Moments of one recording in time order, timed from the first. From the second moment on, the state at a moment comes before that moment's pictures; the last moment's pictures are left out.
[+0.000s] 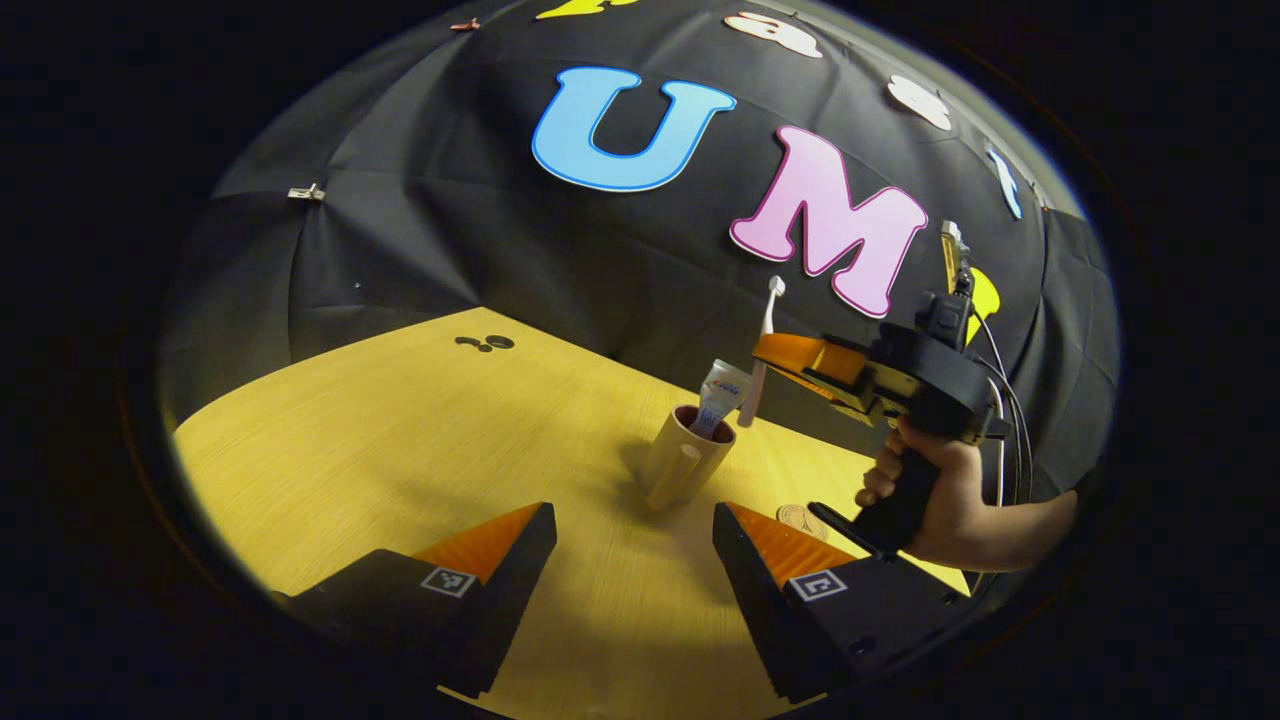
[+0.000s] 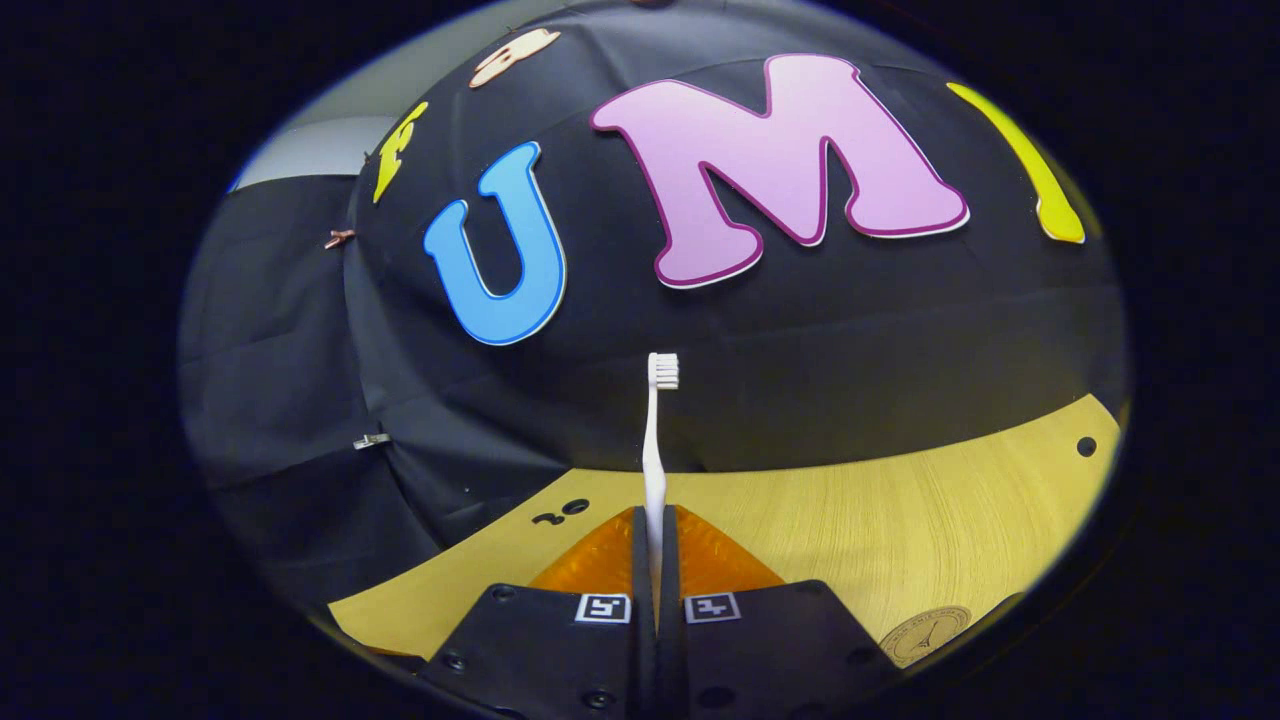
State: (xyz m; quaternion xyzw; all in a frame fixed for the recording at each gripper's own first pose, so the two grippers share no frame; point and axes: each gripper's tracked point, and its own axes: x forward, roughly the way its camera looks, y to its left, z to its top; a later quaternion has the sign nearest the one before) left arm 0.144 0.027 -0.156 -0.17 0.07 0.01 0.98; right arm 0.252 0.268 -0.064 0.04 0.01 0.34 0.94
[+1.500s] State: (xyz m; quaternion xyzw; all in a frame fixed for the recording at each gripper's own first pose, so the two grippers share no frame) left arm 0.169 0.018 -0.152 -0.14 0.11 -0.01 0.98; right arm 0.217 0.223 -0.112 -0.08 -0.01 0.36 0.93
